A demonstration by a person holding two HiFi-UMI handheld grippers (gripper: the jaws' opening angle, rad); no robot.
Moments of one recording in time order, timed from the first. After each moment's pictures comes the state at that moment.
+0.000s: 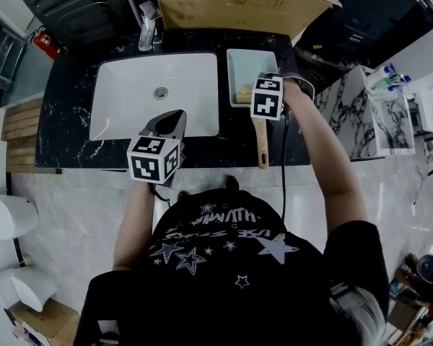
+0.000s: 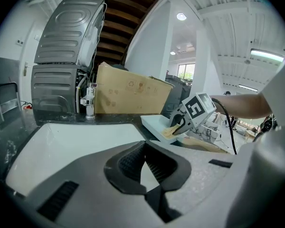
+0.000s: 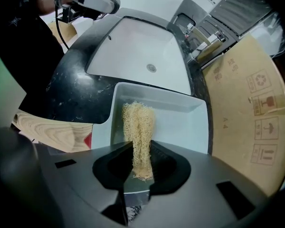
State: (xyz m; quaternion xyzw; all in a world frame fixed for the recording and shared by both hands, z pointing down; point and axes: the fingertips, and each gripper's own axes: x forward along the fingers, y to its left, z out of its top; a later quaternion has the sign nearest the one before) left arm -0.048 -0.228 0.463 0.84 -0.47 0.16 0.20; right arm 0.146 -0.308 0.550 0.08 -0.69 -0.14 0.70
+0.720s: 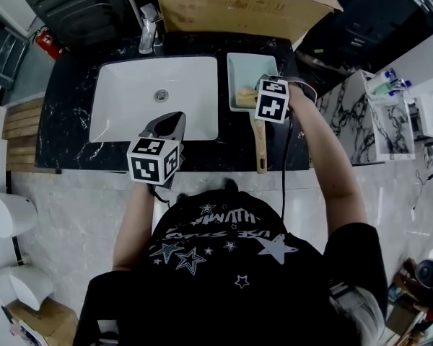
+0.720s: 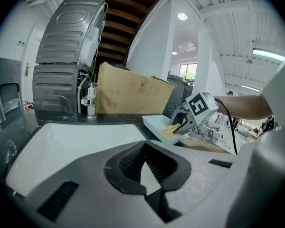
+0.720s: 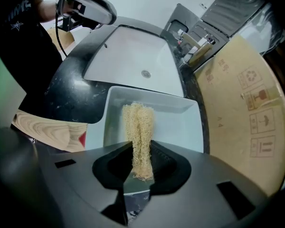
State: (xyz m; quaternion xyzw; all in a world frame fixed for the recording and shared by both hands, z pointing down) left arm -0.048 -0.234 0.464 0.84 -0.48 0.16 0.20; right arm 0.145 -0.316 0.544 0.10 -0.72 -0.13 0.67
